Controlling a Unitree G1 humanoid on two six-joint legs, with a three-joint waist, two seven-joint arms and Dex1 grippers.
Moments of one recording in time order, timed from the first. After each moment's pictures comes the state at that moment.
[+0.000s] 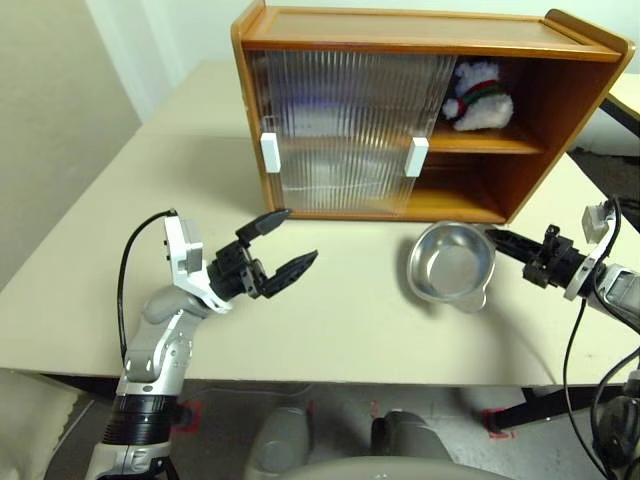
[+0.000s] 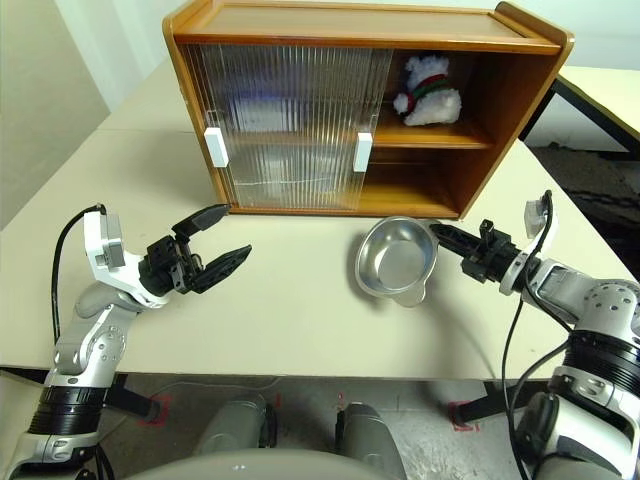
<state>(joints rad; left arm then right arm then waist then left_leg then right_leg) -0.09 0.38 0.06 -0.10 -0.59 0.00 -1.03 -0.39 -0.51 -0.74 0.30 0.95 1.34 0.47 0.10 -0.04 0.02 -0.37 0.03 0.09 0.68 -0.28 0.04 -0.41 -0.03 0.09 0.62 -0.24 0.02</state>
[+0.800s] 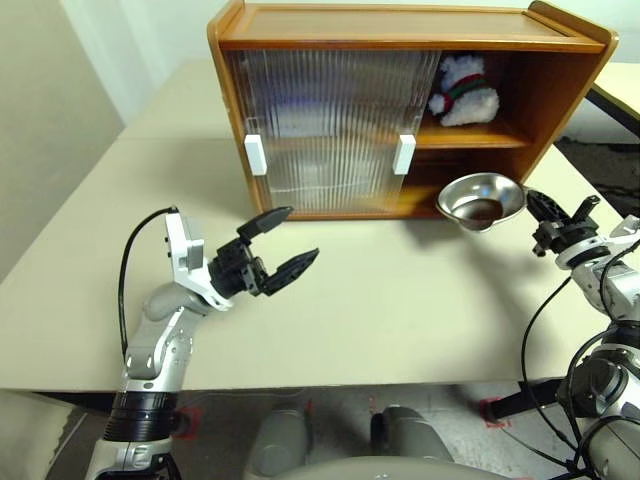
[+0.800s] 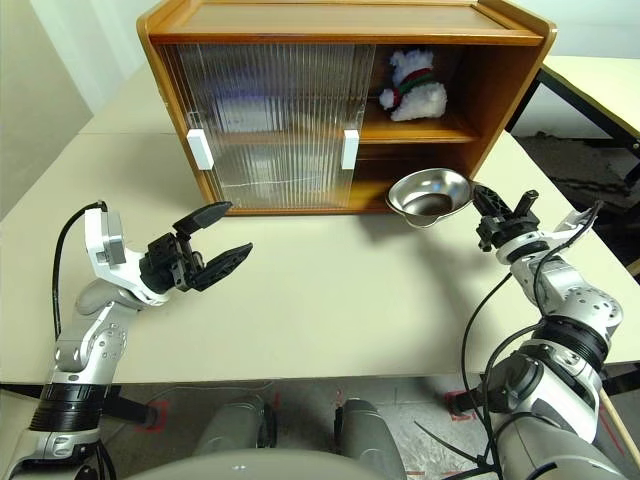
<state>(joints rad) -0.11 0.38 0.06 -0.10 -0.59 0.00 -1.03 -0.54 -0.40 -0.97 0.66 1.07 0.89 0.30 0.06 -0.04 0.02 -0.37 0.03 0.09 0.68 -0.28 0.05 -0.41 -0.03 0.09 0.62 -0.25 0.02</state>
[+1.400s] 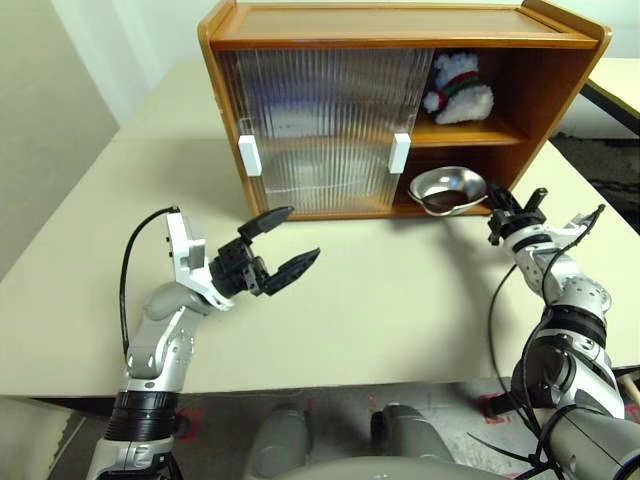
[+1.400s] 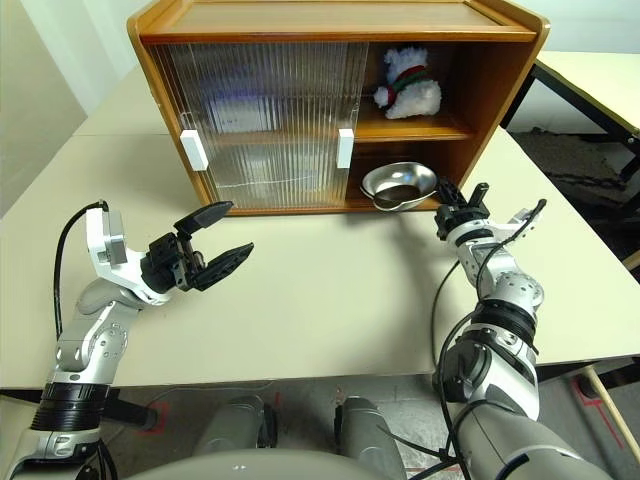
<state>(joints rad) -0.11 0.37 0.06 -0.10 -0.59 0.00 -1.03 -0.65 -0.19 -0.89 0.67 1.07 0.63 0.21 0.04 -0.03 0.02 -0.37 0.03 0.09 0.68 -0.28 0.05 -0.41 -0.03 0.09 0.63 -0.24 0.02</state>
